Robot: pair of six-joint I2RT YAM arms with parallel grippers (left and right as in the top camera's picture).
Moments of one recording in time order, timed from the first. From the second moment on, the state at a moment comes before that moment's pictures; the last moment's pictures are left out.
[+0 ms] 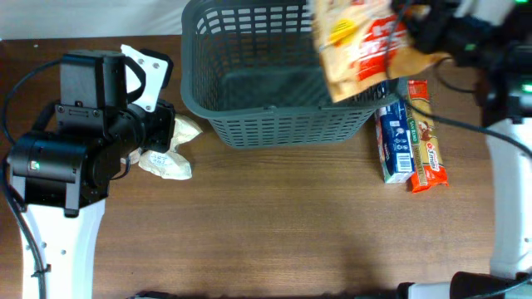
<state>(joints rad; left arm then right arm) -0.16 1.37 1.86 -1.32 0.01 0.15 -0.09 1.57 1.75 -0.46 -0.78 0.29</state>
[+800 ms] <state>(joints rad) -0.16 1.37 1.86 -1.35 0.01 0.16 0.14 2.00 1.75 -0.58 -0.42 0.28</state>
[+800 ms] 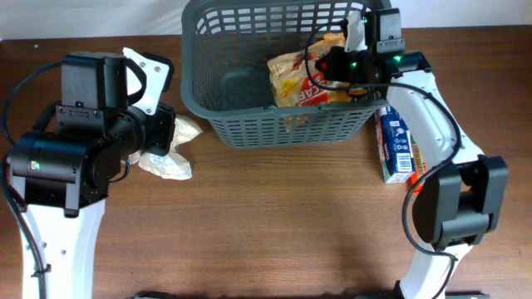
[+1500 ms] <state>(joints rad) -0.16 1.37 1.86 -1.35 -0.13 0.16 -0.19 1.71 2.07 -0.92 -0.37 0.20</state>
